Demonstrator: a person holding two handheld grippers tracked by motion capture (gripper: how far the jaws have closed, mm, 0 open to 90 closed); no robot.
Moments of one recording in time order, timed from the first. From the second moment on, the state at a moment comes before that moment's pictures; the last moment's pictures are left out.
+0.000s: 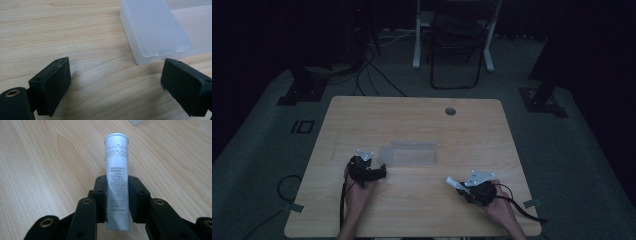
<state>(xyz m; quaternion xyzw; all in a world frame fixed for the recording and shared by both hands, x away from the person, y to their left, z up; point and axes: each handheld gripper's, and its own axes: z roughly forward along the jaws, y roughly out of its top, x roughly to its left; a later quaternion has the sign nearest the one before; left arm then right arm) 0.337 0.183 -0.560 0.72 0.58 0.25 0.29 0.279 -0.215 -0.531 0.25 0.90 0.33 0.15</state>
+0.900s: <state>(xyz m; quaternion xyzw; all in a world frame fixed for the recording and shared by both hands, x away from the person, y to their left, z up) 0.337 0.183 -0.560 0.72 0.58 0.25 0.29 0.283 -0.222 -0.510 0.25 0.89 0.35 0.16</state>
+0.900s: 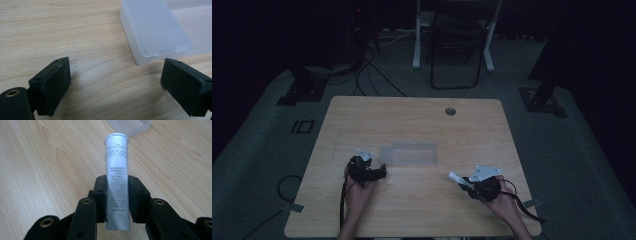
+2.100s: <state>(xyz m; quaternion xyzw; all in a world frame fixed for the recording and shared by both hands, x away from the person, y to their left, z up) 0.337 0.183 -0.560 0.72 0.58 0.25 0.29 0.295 -0.226 -0.473 0.23 0.89 0.35 0.19</state>
